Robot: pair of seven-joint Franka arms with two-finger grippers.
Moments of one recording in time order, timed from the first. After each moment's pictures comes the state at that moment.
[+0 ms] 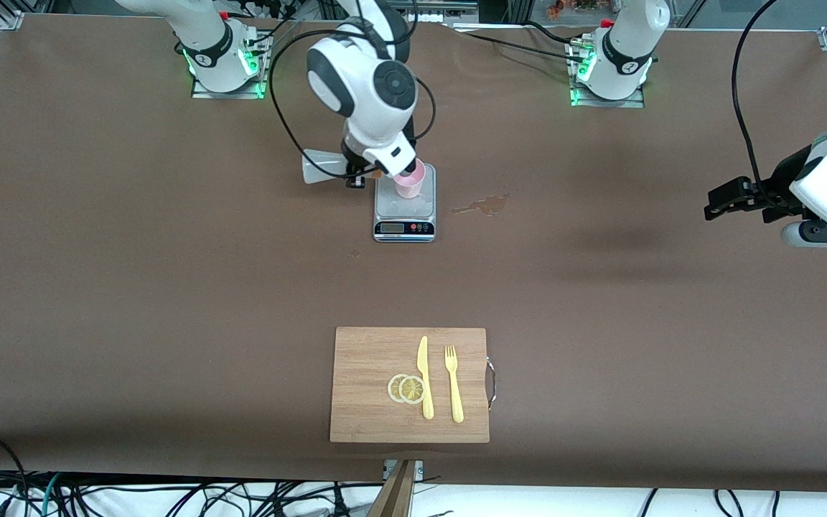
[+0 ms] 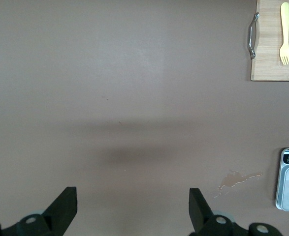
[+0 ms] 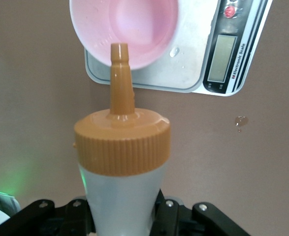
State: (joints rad) left arm 0.05 0.13 -0.07 -1.54 -0.06 1.61 -0.03; right arm 1.08 0.39 -0.22 -1.80 -0.13 1.84 -0.76
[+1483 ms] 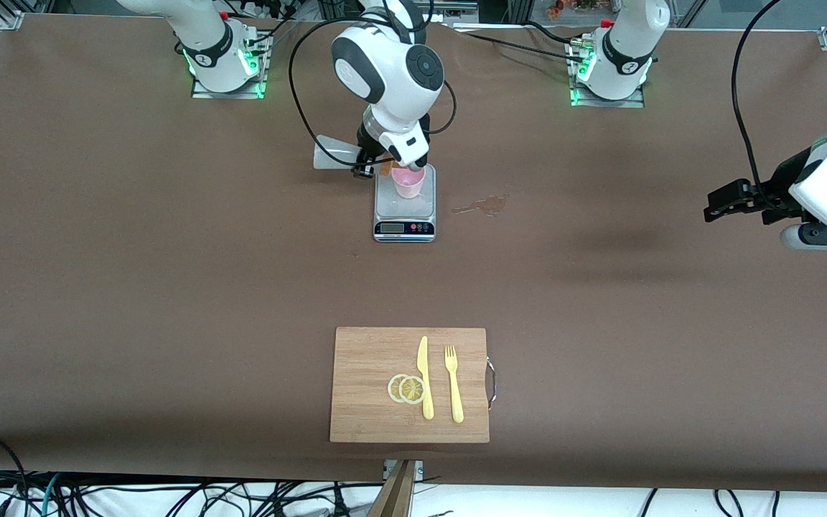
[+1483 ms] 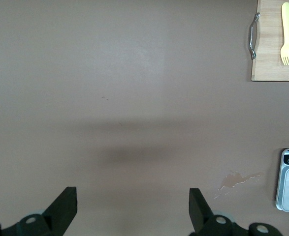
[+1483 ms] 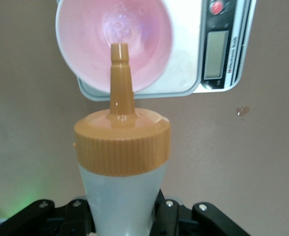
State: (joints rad) left arm 0.05 0.14 -0.06 -1.54 -0.06 1.61 -0.03; right arm 1.15 0.40 -0.26 -1.79 -0.11 1.85 -0.55
